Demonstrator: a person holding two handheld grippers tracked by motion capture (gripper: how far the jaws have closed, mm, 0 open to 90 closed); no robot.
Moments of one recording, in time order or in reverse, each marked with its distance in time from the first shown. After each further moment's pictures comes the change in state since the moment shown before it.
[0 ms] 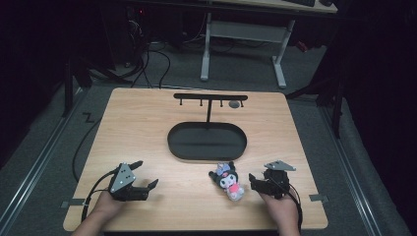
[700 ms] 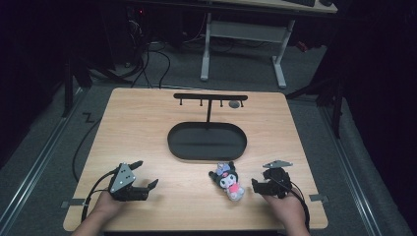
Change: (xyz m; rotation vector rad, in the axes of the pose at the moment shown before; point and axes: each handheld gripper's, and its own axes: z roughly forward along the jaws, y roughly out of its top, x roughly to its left) left arm 0.000 0.000 0.000 0.000 -0.001 0.001; right arm -0.003 0.005 -0.004 0.171 -0.005 -0.087
